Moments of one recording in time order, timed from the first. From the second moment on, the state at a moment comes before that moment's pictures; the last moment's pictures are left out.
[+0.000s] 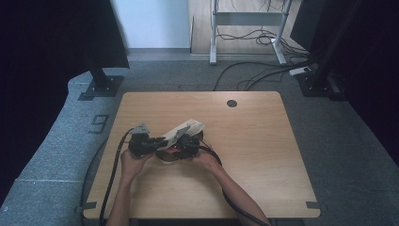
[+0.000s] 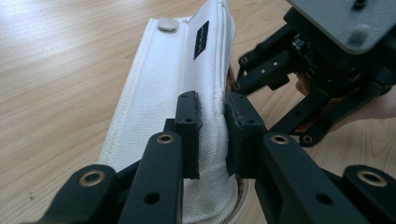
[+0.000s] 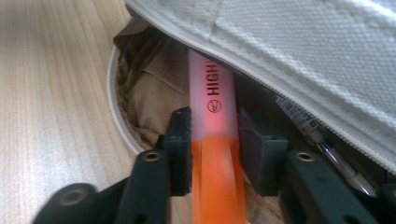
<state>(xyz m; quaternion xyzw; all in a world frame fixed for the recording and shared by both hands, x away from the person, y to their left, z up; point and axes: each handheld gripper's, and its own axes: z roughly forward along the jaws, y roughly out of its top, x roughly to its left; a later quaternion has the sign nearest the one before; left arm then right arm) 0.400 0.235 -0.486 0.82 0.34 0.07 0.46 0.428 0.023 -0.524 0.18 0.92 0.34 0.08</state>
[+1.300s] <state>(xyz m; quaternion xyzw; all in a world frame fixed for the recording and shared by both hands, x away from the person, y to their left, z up) 0.400 0.233 -0.489 0.82 0.34 0.06 0.46 0.434 -0.011 -0.529 0.25 0.89 0.35 0.11</state>
